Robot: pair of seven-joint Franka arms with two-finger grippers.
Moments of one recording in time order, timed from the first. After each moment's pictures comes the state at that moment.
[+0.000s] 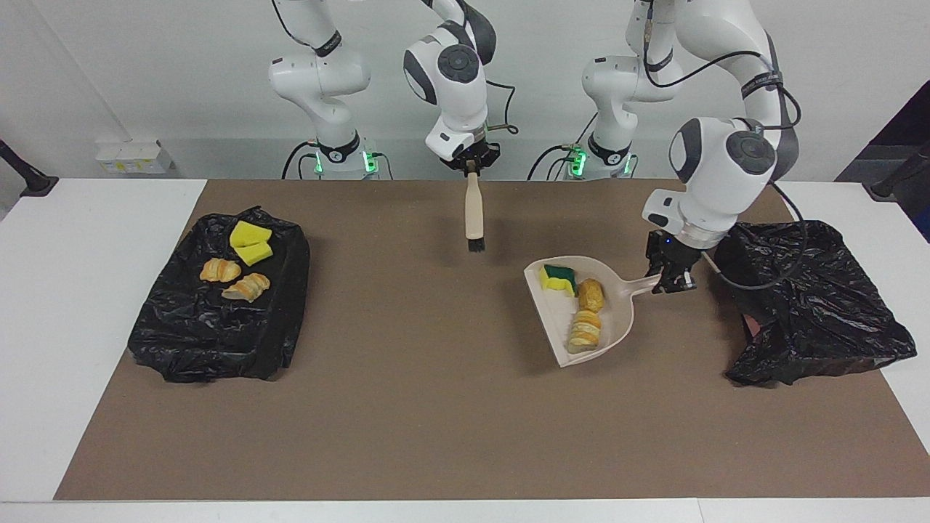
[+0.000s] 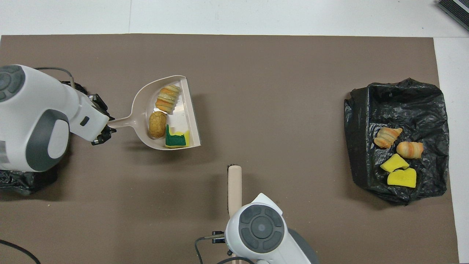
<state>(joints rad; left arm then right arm) -0.11 0.13 -0.02 -1.87 -0.05 2.00 1.33 0.19 -0.08 0.64 -2.20 0.34 1.99 0.65</state>
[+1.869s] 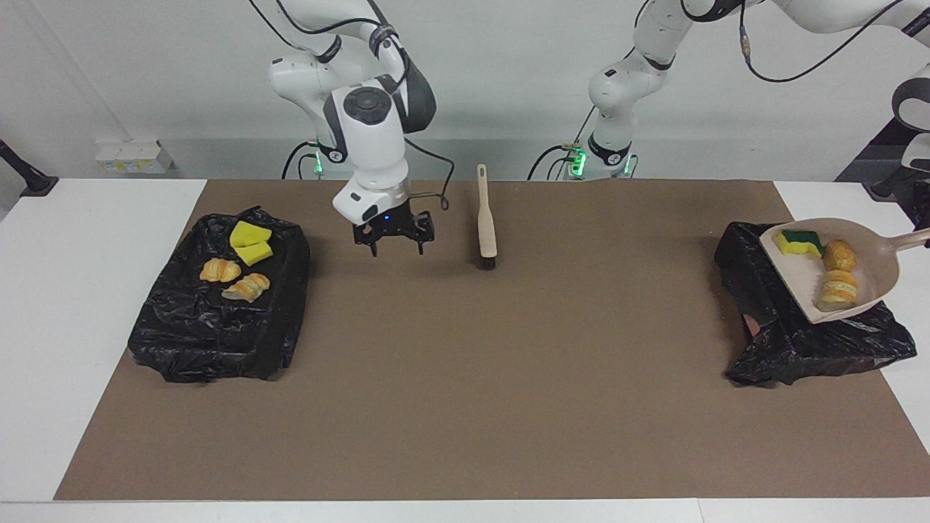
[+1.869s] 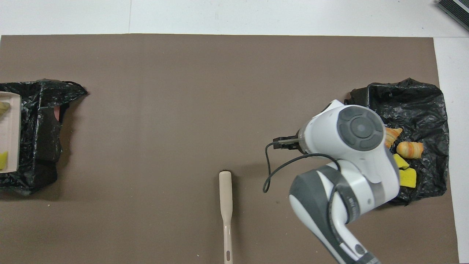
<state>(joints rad) 0.49 0.22 0.00 -1.60 0.35 2.06 1.99 0.17 0.04 0.17 -2.00 -0.02 2.08 0.32</state>
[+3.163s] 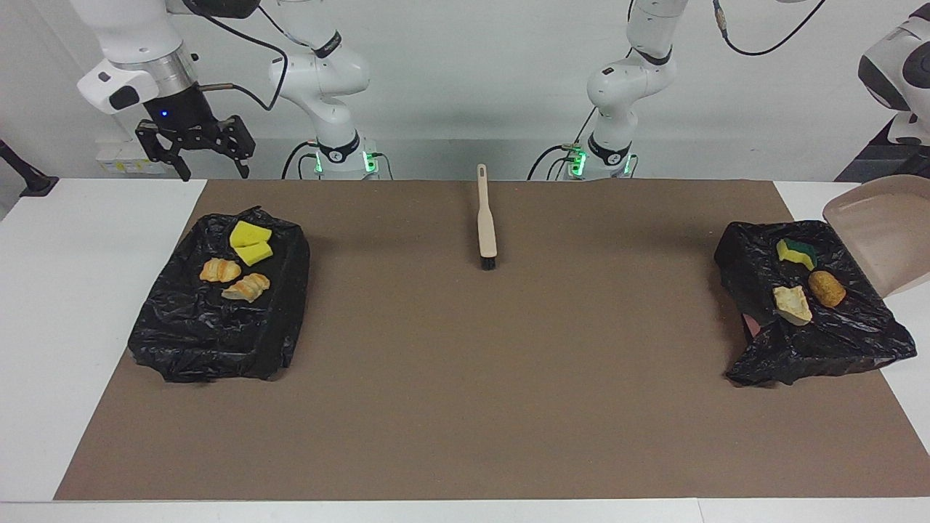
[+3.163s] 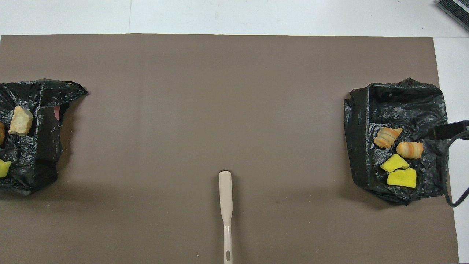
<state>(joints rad) 0.39 0.03 -0.03 -1.73 0.95 2.00 1.64 0.13 -0.11 -0.21 -1.65 -0.02 1.57 -0.13</state>
